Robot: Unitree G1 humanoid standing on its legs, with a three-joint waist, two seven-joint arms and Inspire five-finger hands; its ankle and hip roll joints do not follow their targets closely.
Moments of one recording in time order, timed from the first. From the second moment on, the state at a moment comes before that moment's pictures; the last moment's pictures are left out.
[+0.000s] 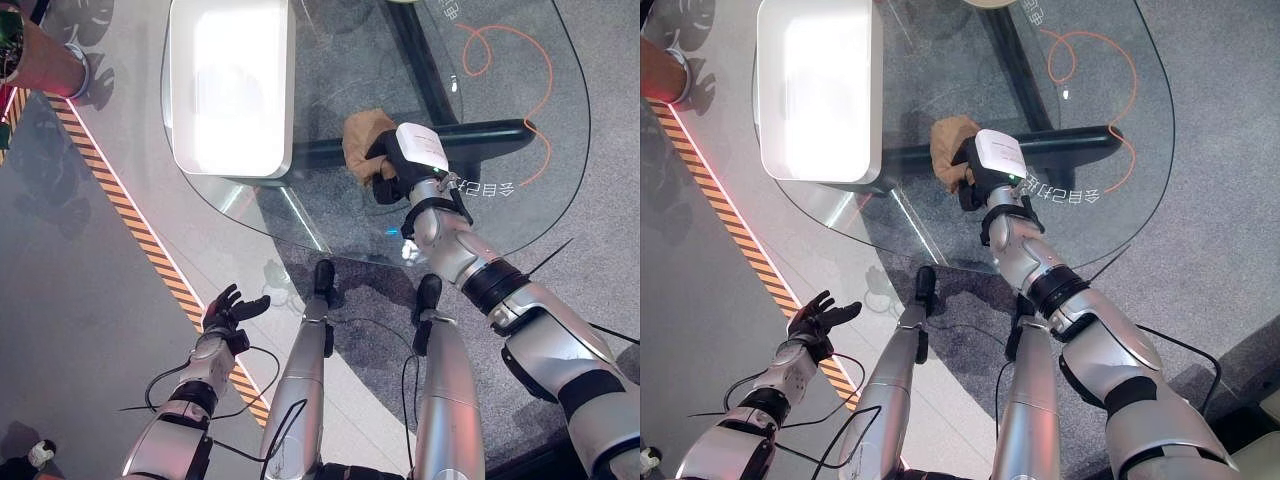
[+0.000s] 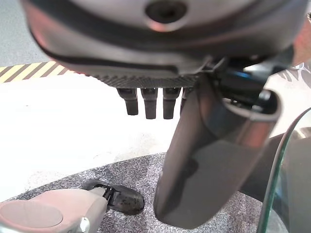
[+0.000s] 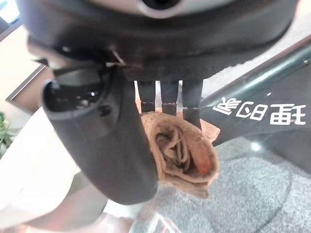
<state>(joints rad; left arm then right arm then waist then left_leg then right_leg) -0.46 0.32 -0.15 1.04 -0.67 -0.07 0.16 -1.08 -0.43 0.76 0.67 -0.27 0.25 -0.28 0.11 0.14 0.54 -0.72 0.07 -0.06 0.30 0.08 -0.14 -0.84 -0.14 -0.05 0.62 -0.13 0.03</state>
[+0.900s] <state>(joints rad) -0.48 0.32 -0.15 1.04 -0.67 -0.07 0.17 -1.07 -0.43 0.81 0.65 -0.28 0.21 -0.18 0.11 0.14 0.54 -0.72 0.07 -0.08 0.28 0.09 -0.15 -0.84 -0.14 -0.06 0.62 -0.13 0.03</state>
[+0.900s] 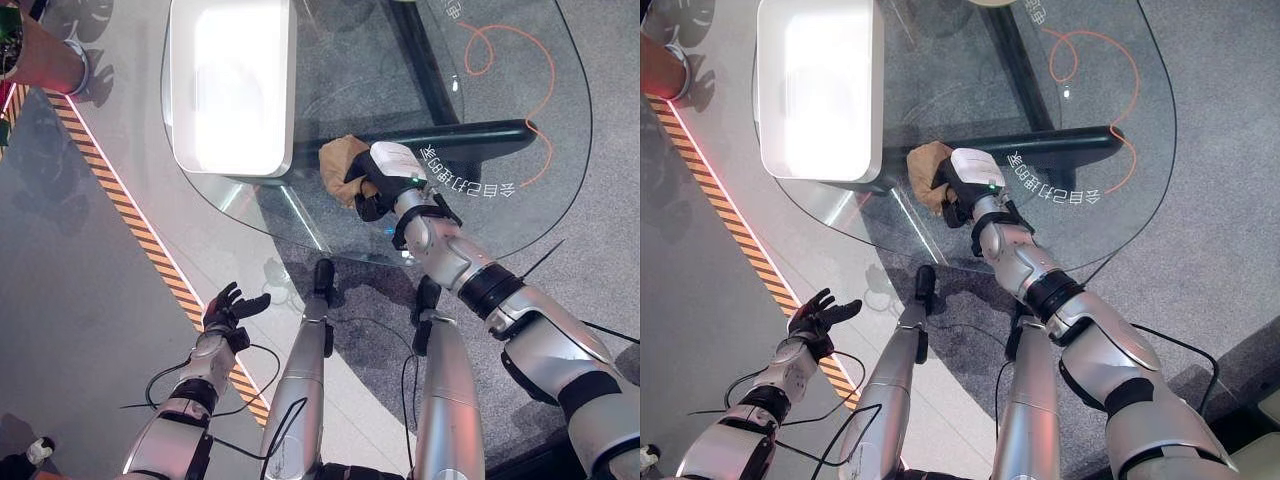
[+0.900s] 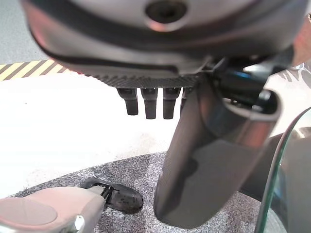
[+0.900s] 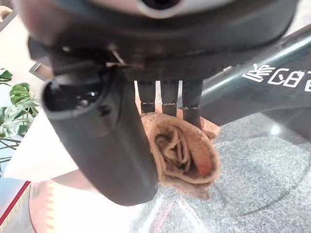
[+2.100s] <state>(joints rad) -0.47 0.32 -0.27 1.02 -0.69 -0.06 0.08 -1.14 -0.48 0.67 0.90 -0.04 0.11 -0.62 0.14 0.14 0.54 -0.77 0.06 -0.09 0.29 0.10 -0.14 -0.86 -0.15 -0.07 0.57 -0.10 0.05</state>
